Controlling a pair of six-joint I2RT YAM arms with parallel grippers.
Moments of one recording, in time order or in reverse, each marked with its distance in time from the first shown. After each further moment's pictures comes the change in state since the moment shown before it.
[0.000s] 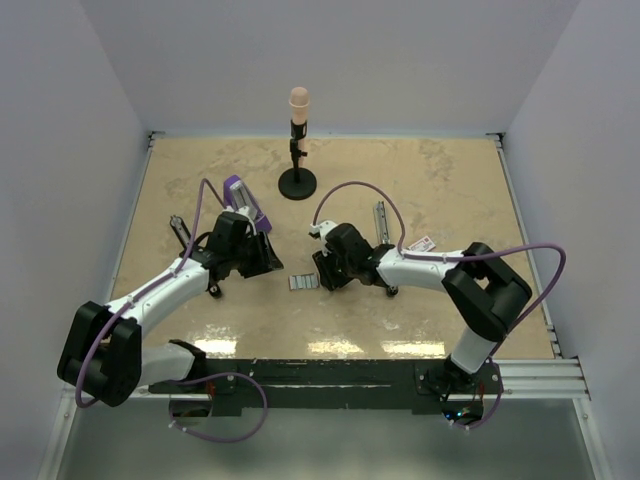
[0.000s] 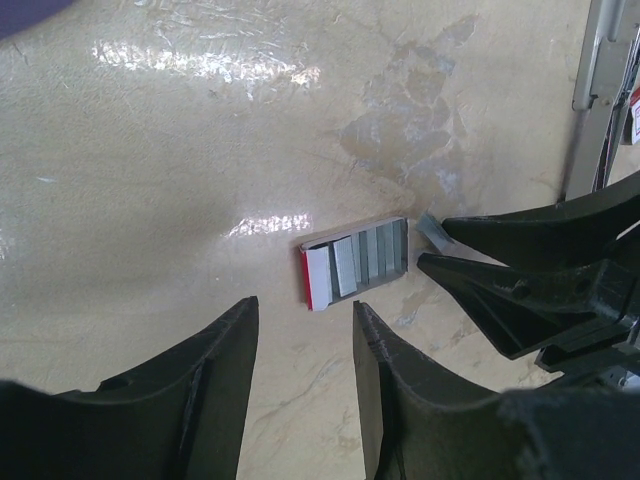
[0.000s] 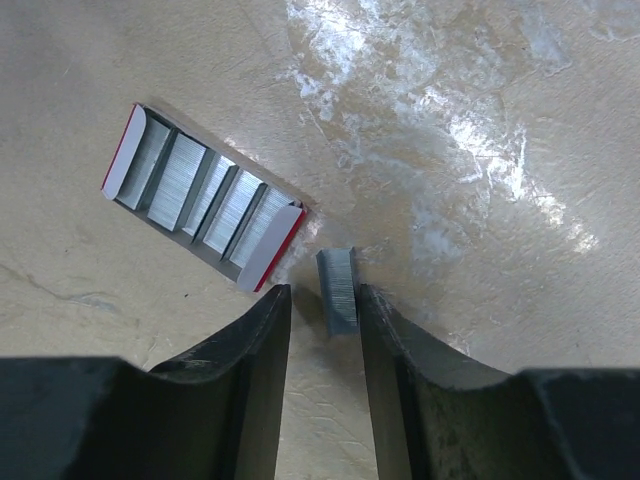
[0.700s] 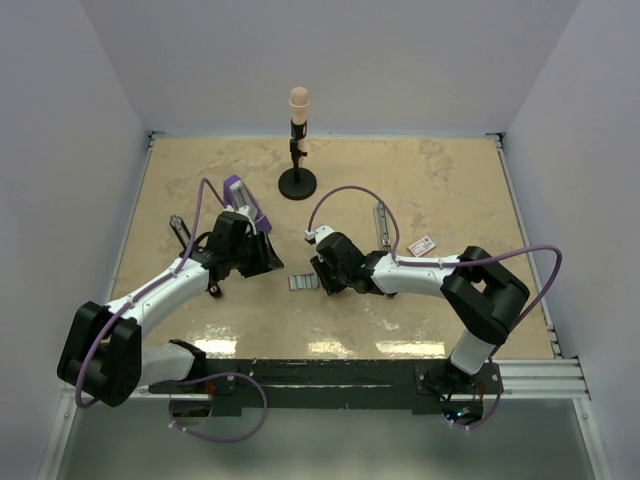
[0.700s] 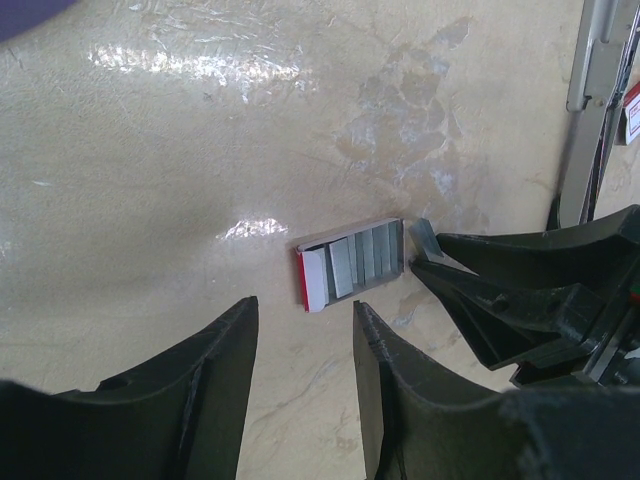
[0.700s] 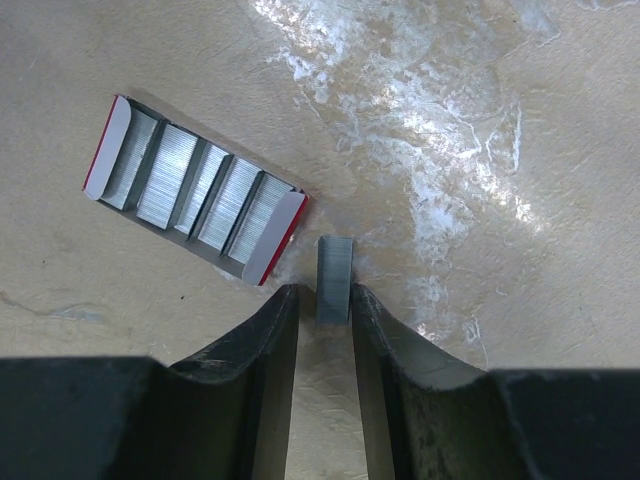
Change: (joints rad) left arm 0.000 -0.001 0.000 0.008 0.005 -0.001; right arm 0.090 -0.002 0.003 -0.031 0.178 0.049
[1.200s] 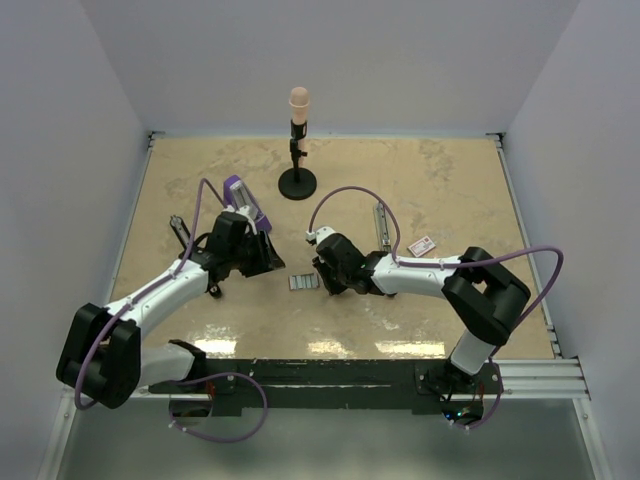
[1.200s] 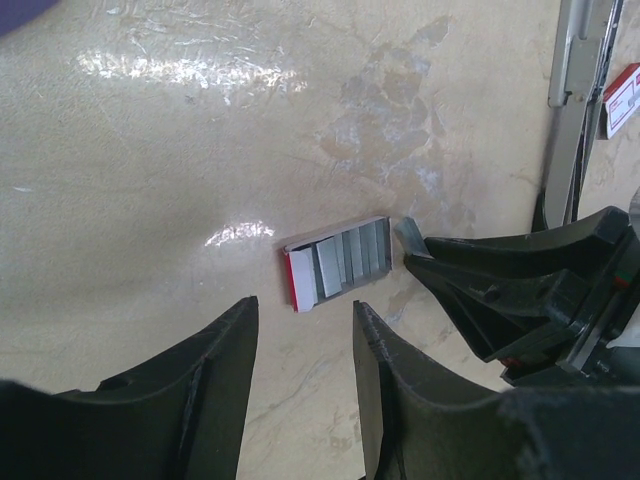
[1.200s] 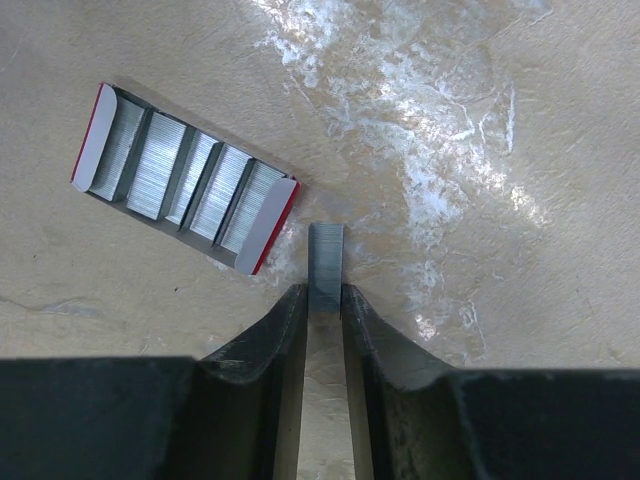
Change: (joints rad) left arm 0.000 -0.007 -0.007 0.018 0.019 0.000; right arm 0.008 -0.007 0.002 -0.028 0.020 0.021
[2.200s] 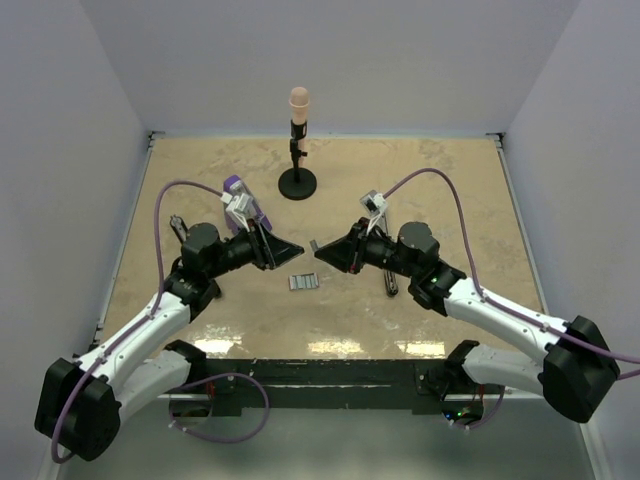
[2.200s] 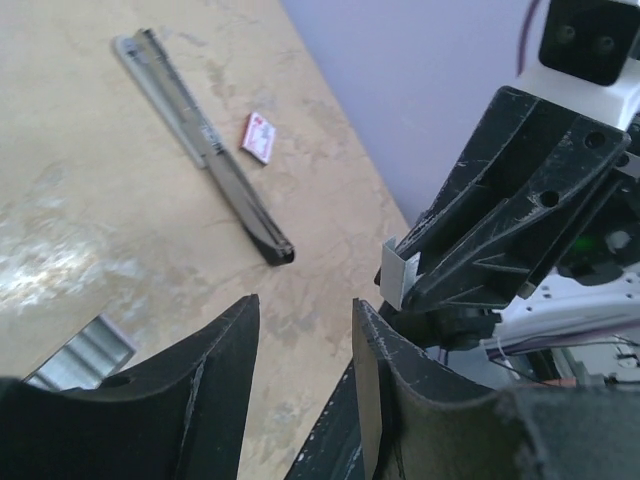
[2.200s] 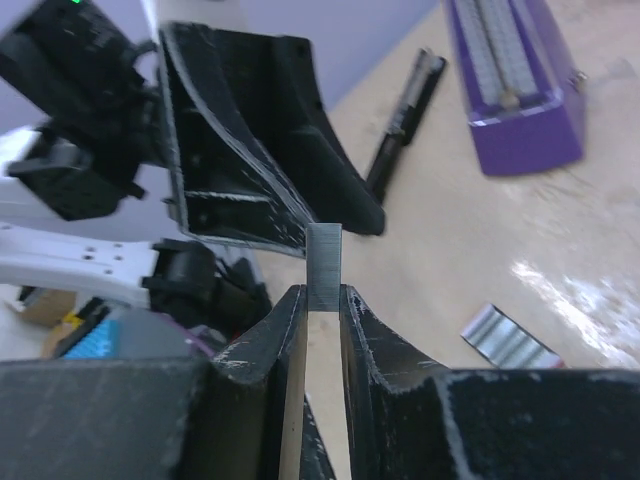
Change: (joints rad) left arm -0.015 -0.301 -0.161 0.541 0.366 -0.088; right arm -0.180 -0.576 -0.261 0.523 -0.521 0.297
